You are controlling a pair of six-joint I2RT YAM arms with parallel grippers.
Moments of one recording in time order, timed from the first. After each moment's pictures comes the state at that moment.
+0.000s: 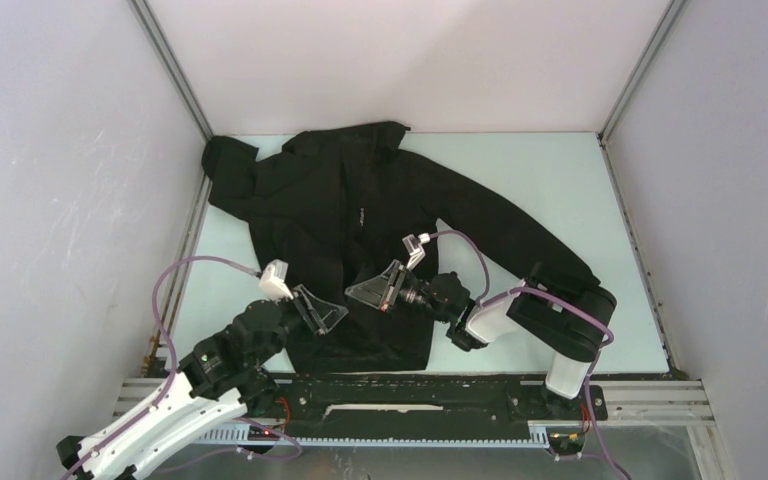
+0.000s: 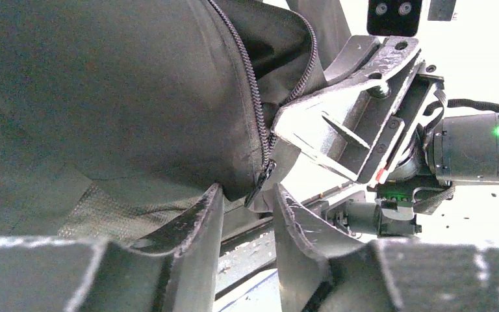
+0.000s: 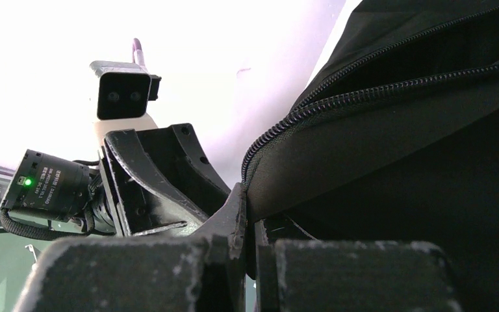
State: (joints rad) left arm -0.87 0.28 0.39 -0.53 -0.20 -1.05; right arm 1.02 1.78 0.54 1.32 -0.16 1.20
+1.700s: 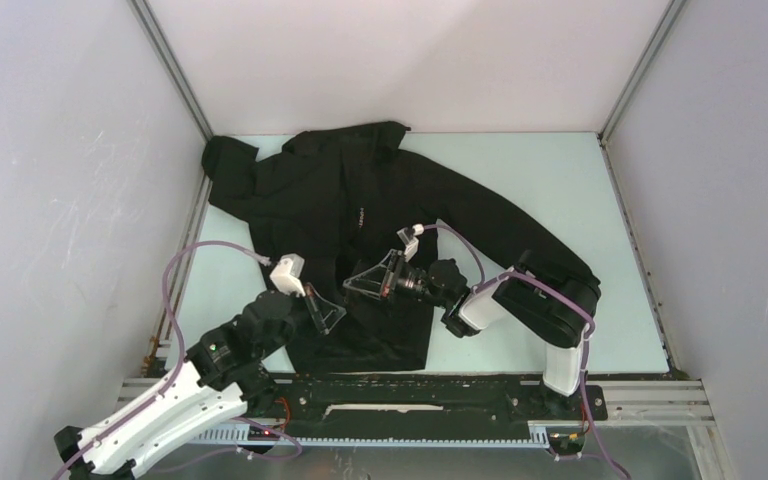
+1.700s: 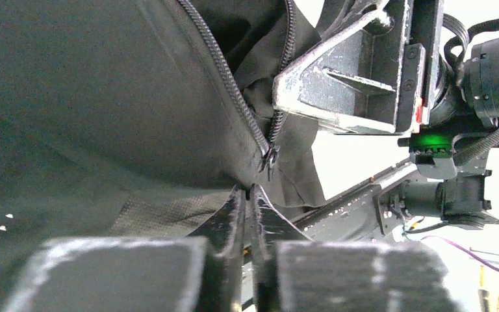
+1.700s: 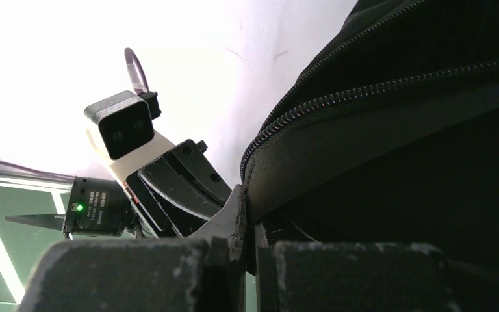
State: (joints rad) left arm -0.86 0.42 0.43 -0.51 -0.16 -0.83; right arm 0.92 1.88 0.62 1.36 -0.34 1.49
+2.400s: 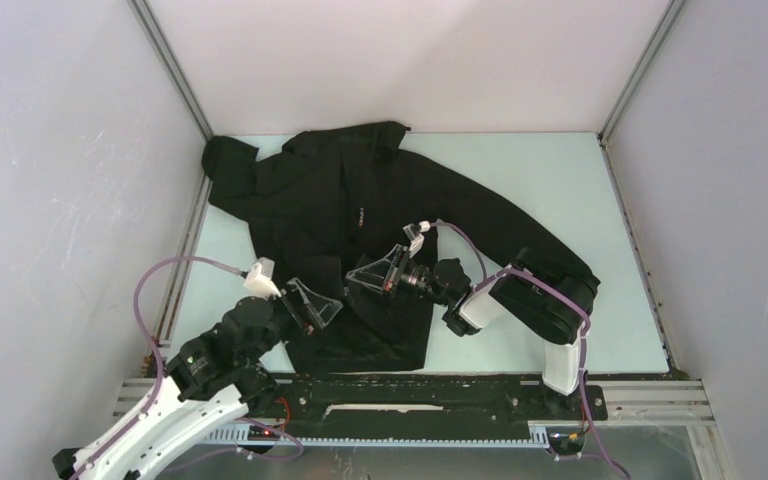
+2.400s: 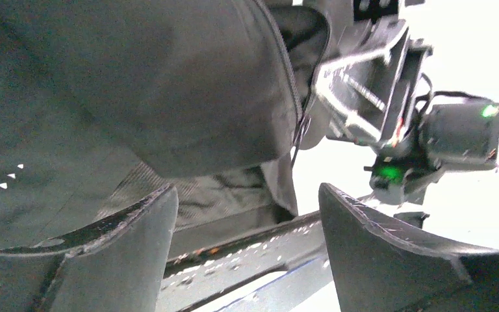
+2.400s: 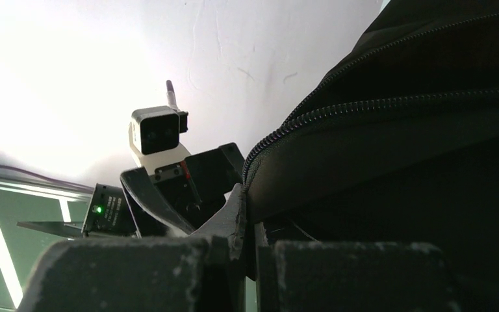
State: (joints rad) left arm -0.84 0.28 0.49 -0.71 -0.23 -1.02; right arm 0.90 1.91 0.62 1.45 -0.31 1.50
